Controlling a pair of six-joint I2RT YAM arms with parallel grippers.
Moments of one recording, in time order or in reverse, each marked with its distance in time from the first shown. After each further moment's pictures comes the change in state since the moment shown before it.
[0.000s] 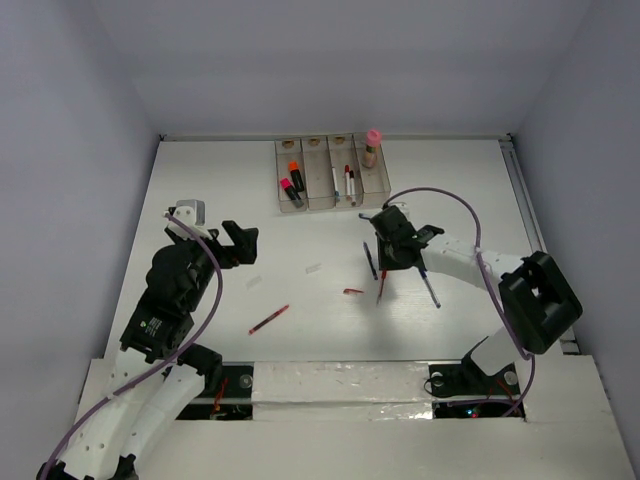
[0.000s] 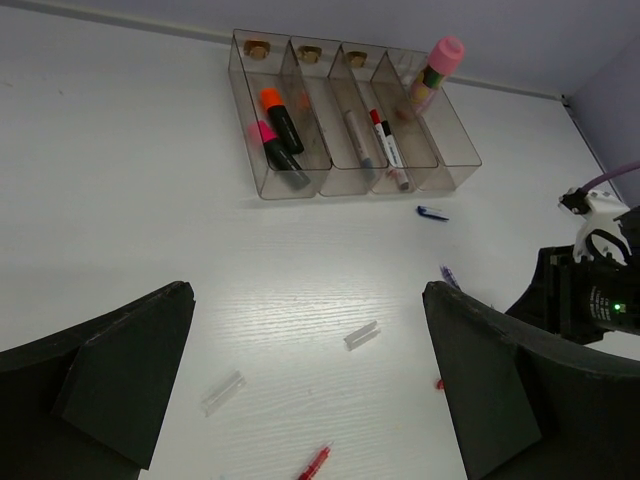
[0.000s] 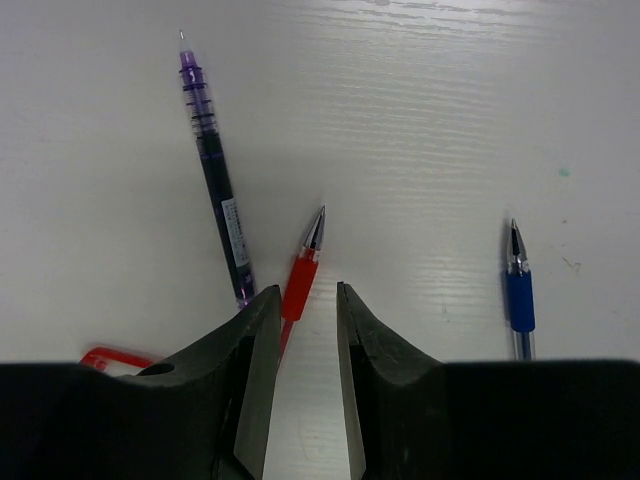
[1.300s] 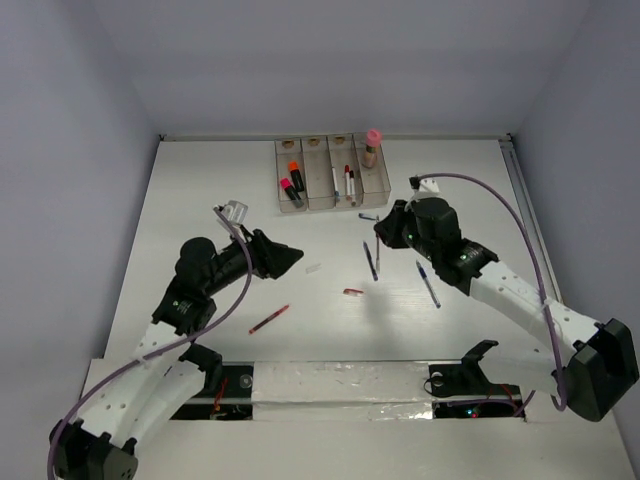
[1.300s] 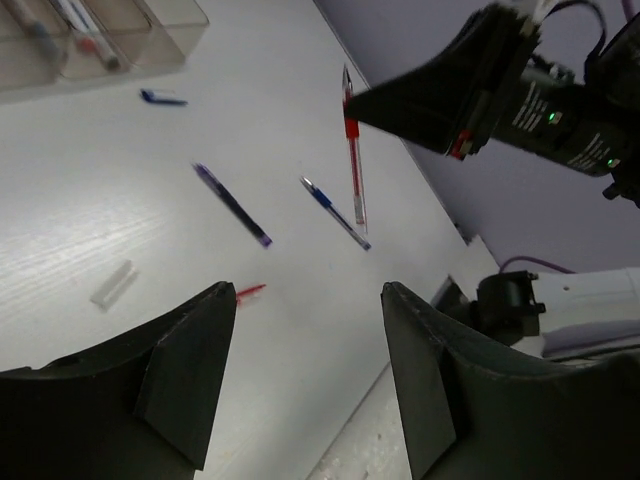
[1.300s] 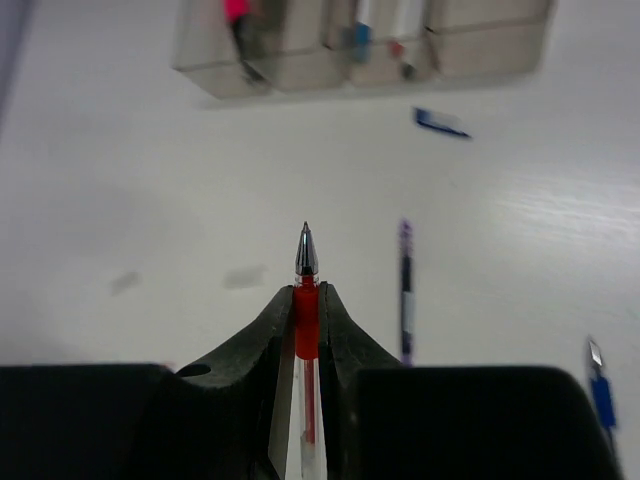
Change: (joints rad) left arm -0.003 0.135 -0.172 0.348 0.602 -0.246; right arm -0.029 -0.402 -0.111 0.290 -0.137 0.013
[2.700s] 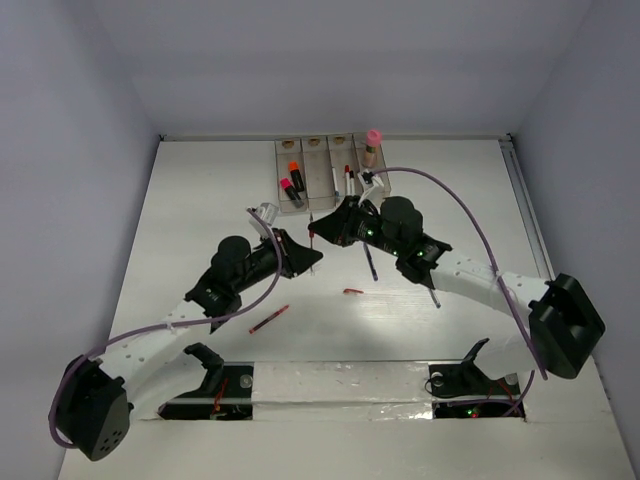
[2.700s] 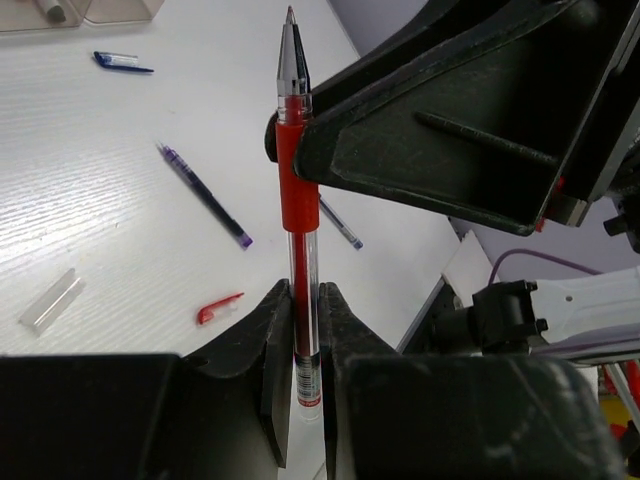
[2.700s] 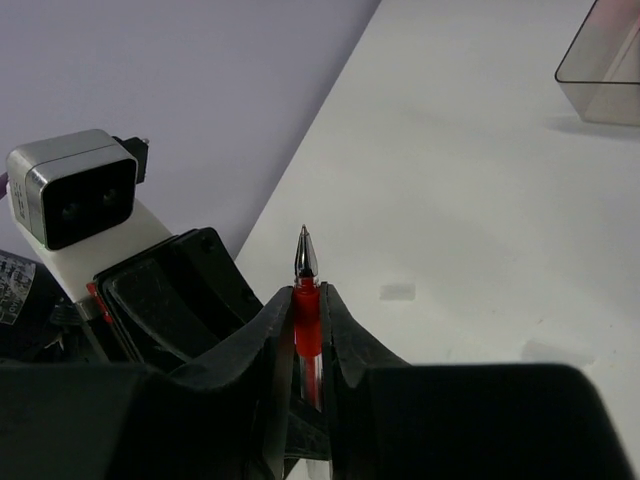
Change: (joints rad) left arm -0.196 0.280 -0.087 0.360 -0.114 -0.126; right arm 0.165 0.254 0.064 0.578 -0.350 0.254
